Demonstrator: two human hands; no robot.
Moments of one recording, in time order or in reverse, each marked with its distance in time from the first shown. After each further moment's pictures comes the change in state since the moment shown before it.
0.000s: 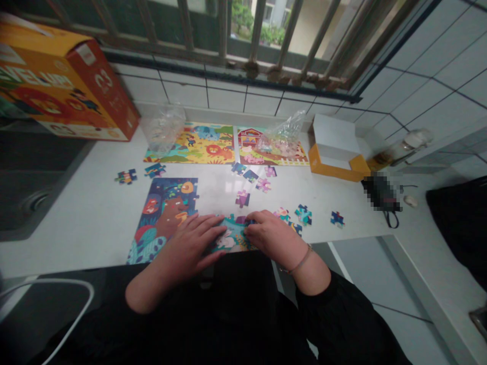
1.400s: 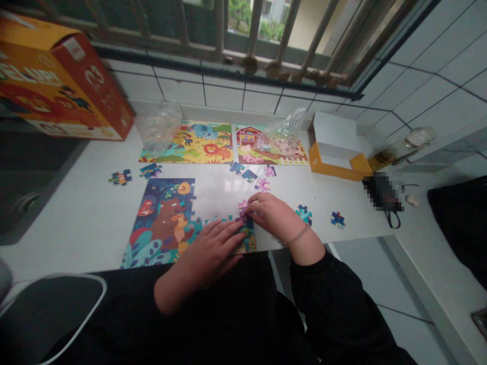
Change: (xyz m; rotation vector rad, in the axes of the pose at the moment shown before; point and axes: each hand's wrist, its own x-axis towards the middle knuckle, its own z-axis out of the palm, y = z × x) left_hand 0.026 0.032 0.037 0.094 0.071 0.139; right_hand 0.032 0.050 -0.004 0.056 0.018 0.027
